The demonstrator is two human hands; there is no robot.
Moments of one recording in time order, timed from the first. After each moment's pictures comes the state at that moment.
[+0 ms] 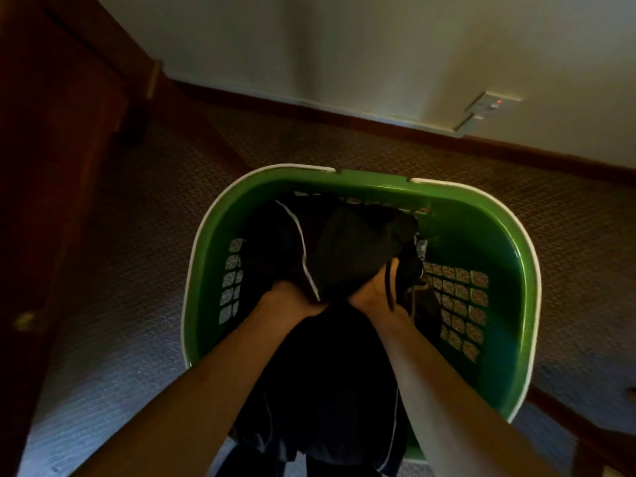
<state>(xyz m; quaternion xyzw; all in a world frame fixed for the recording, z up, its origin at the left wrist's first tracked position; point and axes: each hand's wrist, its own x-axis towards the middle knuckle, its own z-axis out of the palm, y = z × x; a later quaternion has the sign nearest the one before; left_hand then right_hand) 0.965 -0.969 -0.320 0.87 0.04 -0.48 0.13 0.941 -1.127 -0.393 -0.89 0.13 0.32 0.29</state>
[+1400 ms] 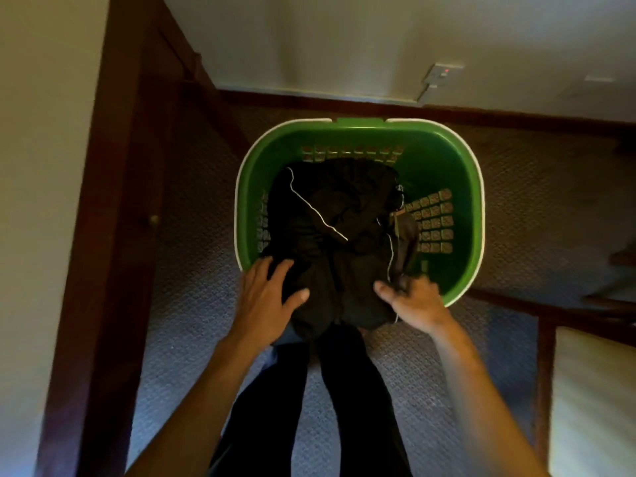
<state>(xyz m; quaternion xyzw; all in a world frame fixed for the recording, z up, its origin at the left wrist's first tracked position) 0.808 -0.869 -0.207 0.93 -0.03 -0.32 0.20 0.785 -1.156 -0.211 -0.81 0.26 0.42 0.30</state>
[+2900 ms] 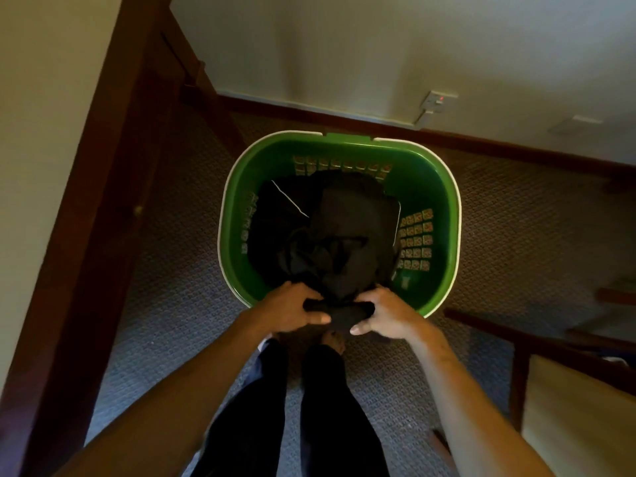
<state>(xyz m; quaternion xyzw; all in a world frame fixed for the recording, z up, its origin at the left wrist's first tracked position) 0.824 -0.937 -0.223 0.82 -0.11 -0.50 0.26 0.800 -1.178 -0.224 -0.82 0.02 0.48 0.32</state>
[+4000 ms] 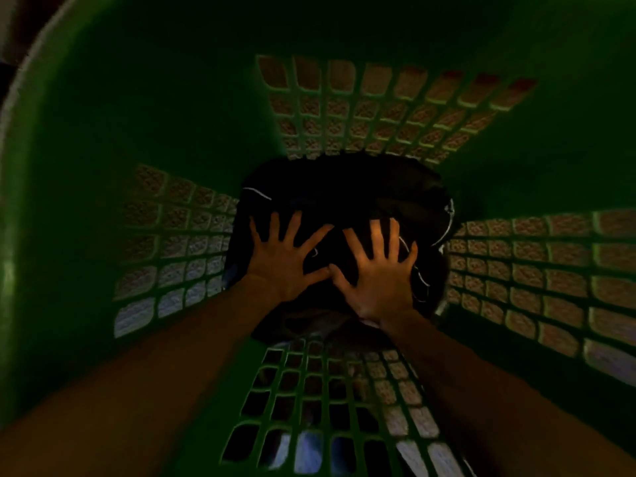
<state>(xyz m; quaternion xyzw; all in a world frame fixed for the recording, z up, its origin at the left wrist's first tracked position) 0.941 -0.941 -0.540 0.92 -0.16 -0.36 -0.03 0.887 -1.132 -0.554 -0.97 -0.03 0.20 0.13</state>
